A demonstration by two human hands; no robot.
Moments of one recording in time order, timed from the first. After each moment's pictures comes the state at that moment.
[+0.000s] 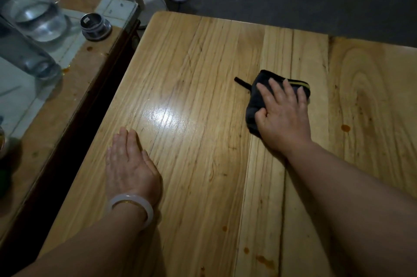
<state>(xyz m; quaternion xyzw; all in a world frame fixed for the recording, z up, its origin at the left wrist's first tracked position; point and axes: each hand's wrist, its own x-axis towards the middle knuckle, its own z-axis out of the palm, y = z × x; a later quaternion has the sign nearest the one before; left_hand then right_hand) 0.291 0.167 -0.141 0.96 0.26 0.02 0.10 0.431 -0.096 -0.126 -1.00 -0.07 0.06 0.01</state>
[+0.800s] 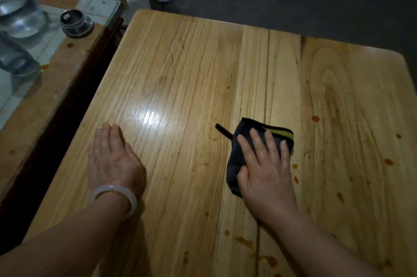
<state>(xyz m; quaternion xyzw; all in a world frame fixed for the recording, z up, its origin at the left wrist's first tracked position) 0.287 0.167 -0.138 0.96 0.26 0.00 0.10 0.287 -0.105 -0.122 -0.99 -0.09 0.08 0.05</state>
